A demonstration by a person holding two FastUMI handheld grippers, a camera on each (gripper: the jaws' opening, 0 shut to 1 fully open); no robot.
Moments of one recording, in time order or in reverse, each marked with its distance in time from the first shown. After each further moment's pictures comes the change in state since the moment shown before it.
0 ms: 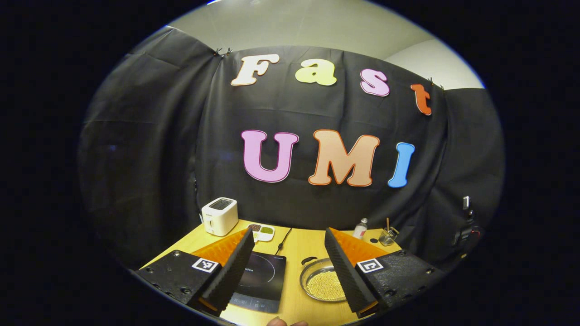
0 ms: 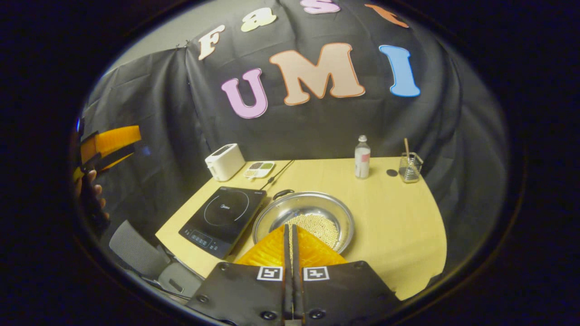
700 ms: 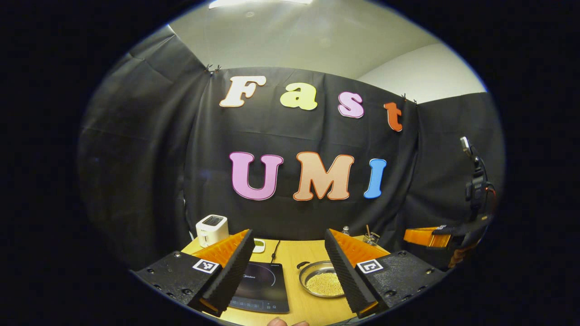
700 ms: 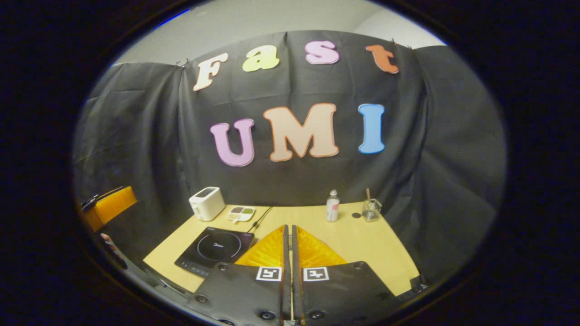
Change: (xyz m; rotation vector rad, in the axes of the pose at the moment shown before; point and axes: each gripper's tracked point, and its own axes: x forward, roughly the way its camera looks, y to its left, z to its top) left arm -0.072 0.030 0.028 -0.006 -0.141 -0.189; right arm -0.114 0.074 0.094 -0.030 -0.298 -0.238
